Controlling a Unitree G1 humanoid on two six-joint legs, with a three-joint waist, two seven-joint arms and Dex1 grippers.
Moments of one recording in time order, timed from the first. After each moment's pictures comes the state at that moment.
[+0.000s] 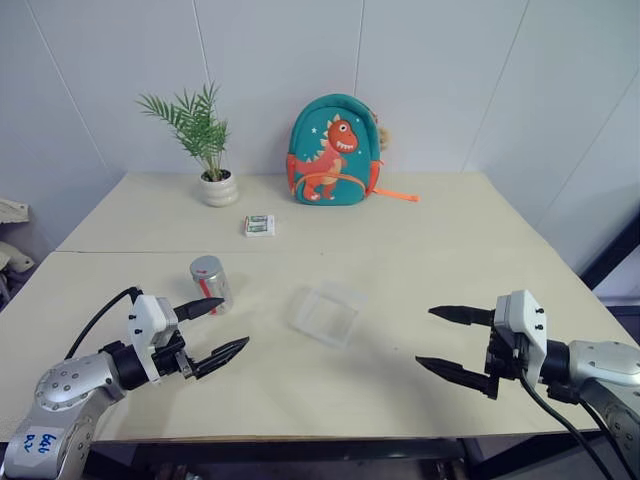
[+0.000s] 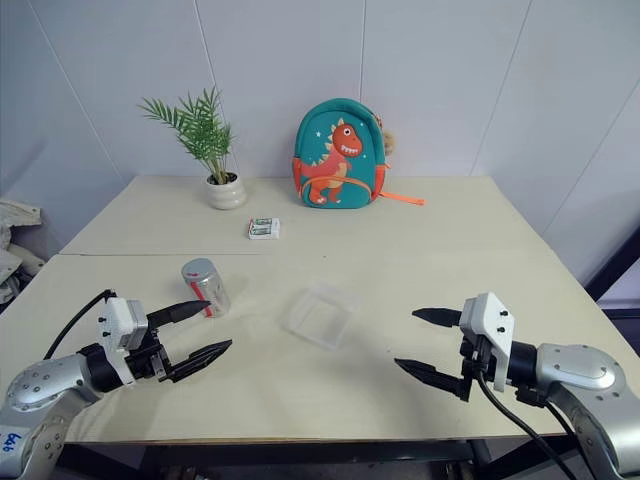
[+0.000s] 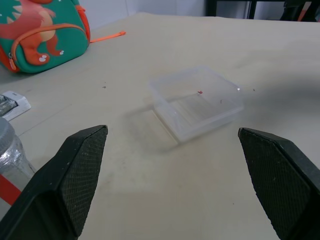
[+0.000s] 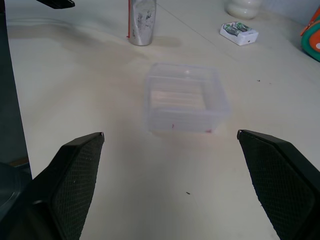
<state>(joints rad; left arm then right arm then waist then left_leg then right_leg) -0.03 0.68 0.31 -0.33 -0.52 0.25 -0.82 -0.10 -0.81 -0.23 -0.42 0.58 0.37 1.01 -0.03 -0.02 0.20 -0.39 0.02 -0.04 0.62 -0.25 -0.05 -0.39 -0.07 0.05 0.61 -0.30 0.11</state>
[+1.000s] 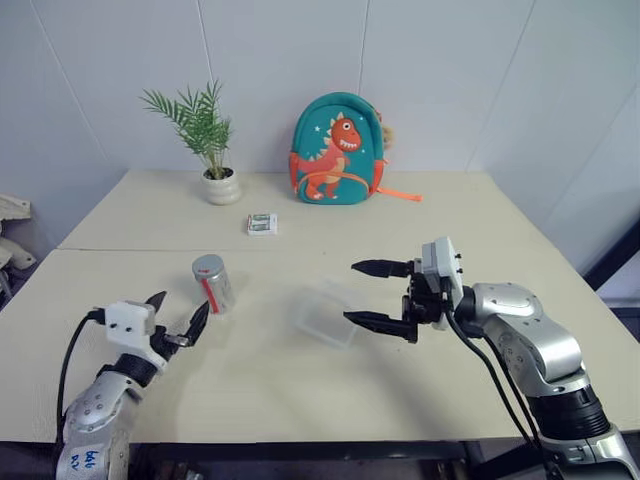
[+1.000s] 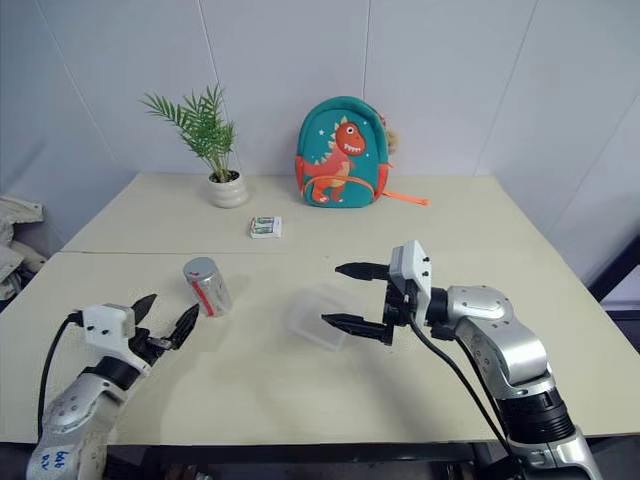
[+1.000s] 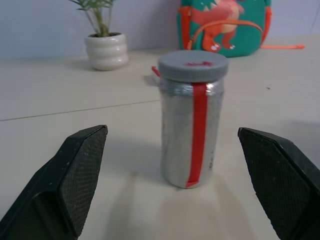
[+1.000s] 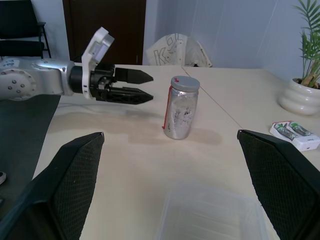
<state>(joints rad) -0.10 0.37 0.37 -0.11 -0.31 0.10 -0.33 -0.59 -0.56 0.04 -0.19 0.55 0.37 1.07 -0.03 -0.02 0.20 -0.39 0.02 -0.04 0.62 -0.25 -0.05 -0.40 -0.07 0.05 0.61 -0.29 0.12</state>
